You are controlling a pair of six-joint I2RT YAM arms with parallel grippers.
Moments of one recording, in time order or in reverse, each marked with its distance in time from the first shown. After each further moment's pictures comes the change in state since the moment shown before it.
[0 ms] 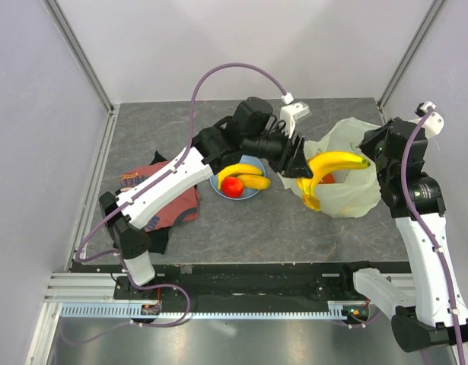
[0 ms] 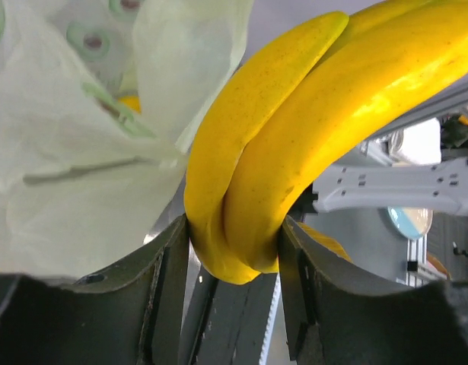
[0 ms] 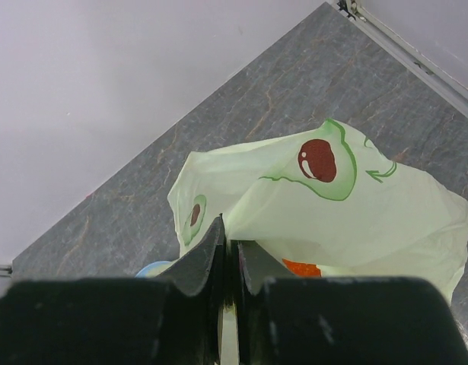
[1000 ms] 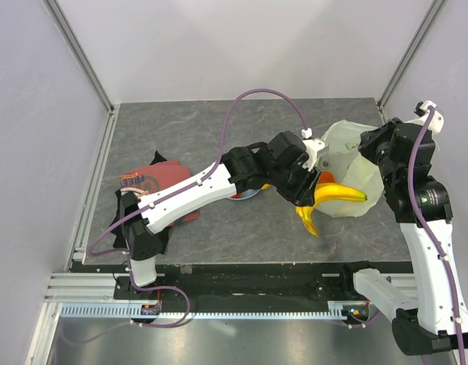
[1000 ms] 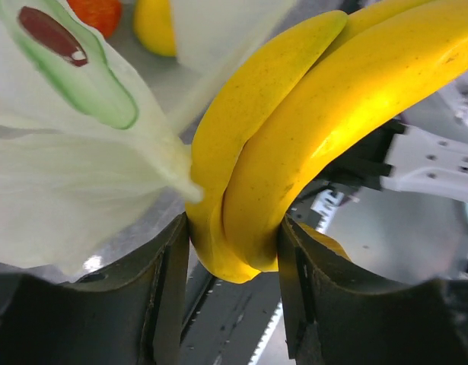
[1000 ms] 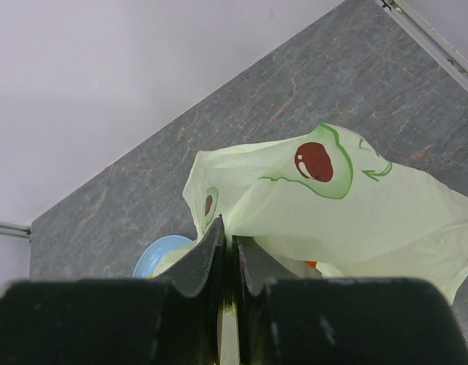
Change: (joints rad) left arm -0.178 0.060 -0.044 -0.180 -0.317 -0.019; right arm 0.000 -0.020 0.046 -0.053 -0.101 -0.043
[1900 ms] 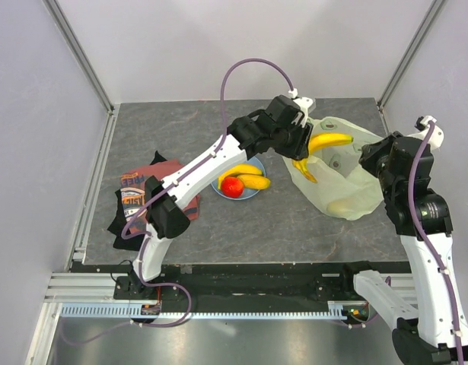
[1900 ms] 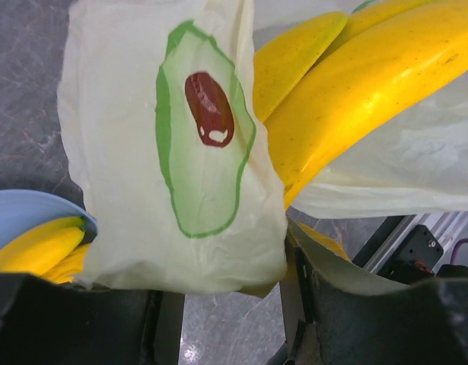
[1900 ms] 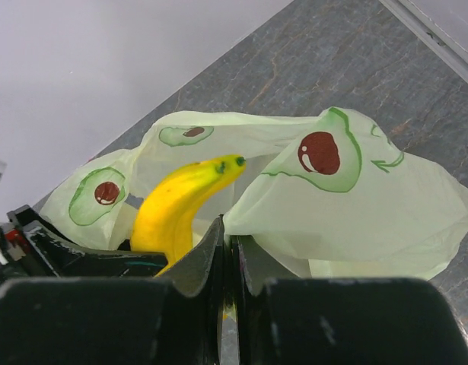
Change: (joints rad) left arm 0.196 0.280 0.360 -0.023 -0.153 0.033; right arm 0.000 -0.088 -0.085 -0.045 0.022 0.031
